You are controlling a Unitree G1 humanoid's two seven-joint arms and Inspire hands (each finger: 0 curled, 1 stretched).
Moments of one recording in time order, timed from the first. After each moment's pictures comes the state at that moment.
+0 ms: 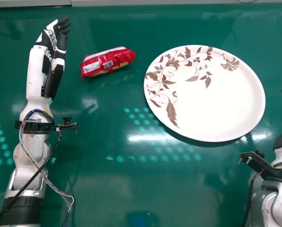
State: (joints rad) left arm -0.29 0.25 0.13 0.16 0.16 -0.57 0.08; right arm 0.14 0.05 -0.30 -0.50 0.07 -0.06 -0.24
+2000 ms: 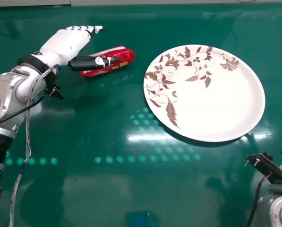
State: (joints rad) left arm -0.77 0.66 -0.21 0.39 0.70 -0.23 -0.24; right arm 0.16 0.05 -0.33 -0.58 0.09 0.01 -0.25
